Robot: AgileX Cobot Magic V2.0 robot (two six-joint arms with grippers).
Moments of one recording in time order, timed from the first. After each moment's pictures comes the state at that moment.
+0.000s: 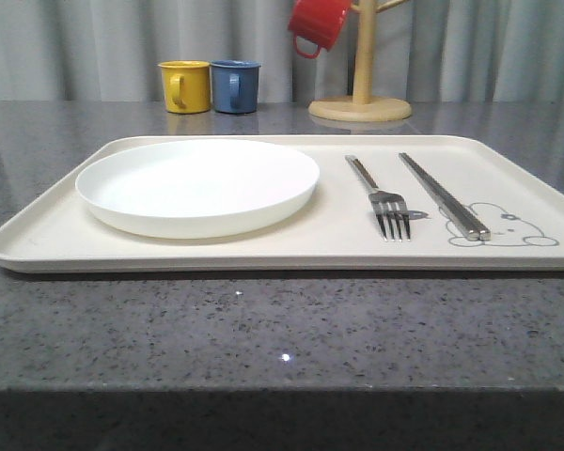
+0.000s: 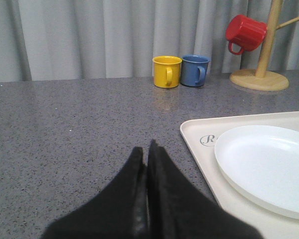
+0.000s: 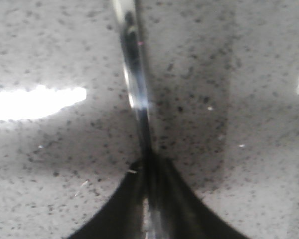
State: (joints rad) left arm -0.16 0.29 -0.30 -0.05 0.16 0.03; right arm -0.21 1.80 -1.44 -0.08 1.16 -0.08
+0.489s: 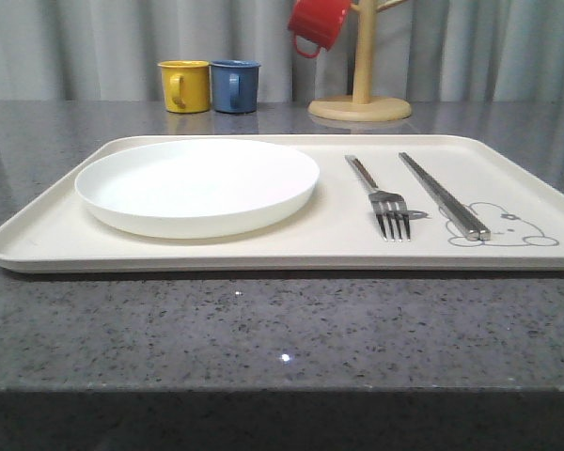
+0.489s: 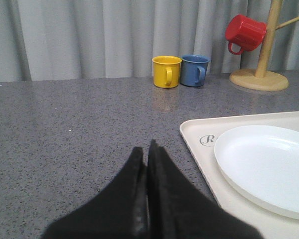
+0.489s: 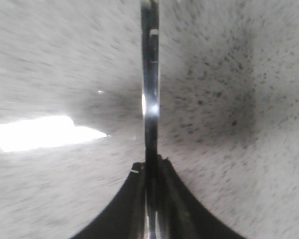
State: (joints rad) left arm -0.16 0.29 -0.30 -0.05 0.16 0.03; right arm -0.17 1.70 -1.51 0.02 1.22 0.01
